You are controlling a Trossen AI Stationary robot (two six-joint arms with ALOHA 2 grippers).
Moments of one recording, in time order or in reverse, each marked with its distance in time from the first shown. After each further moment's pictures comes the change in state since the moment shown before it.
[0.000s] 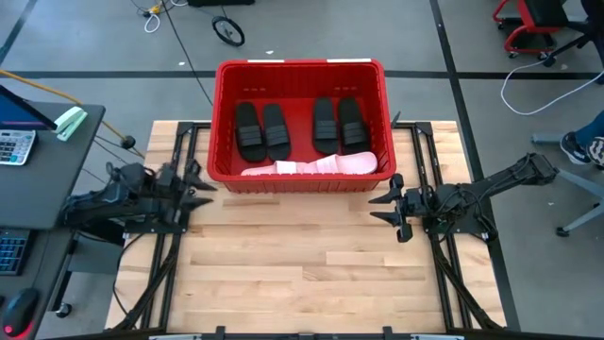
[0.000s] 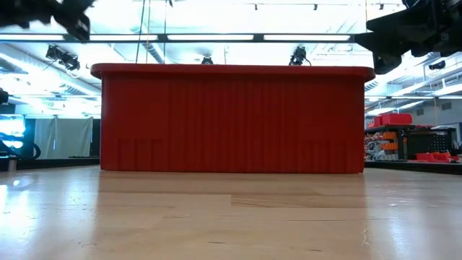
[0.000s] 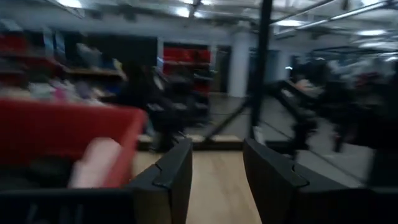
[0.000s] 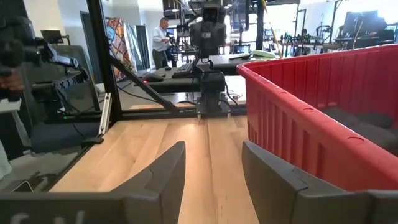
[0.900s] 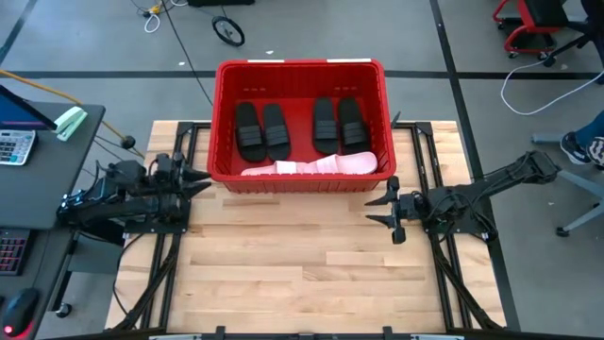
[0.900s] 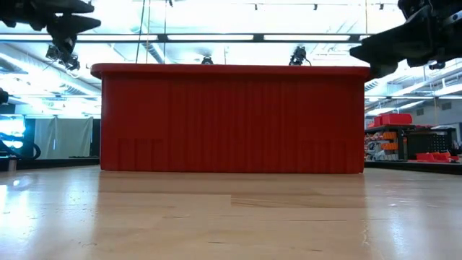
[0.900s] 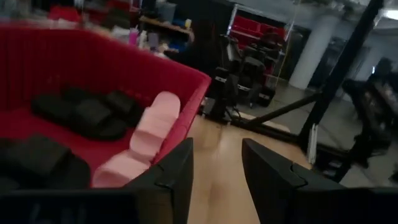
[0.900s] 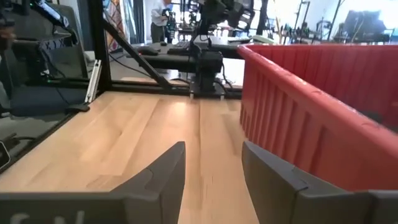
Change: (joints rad) left arm 0.000 -0.001 0.137 -0.339 -0.282 -0.192; right arm -0.001 0.106 0.000 0.012 0.013 -0.087
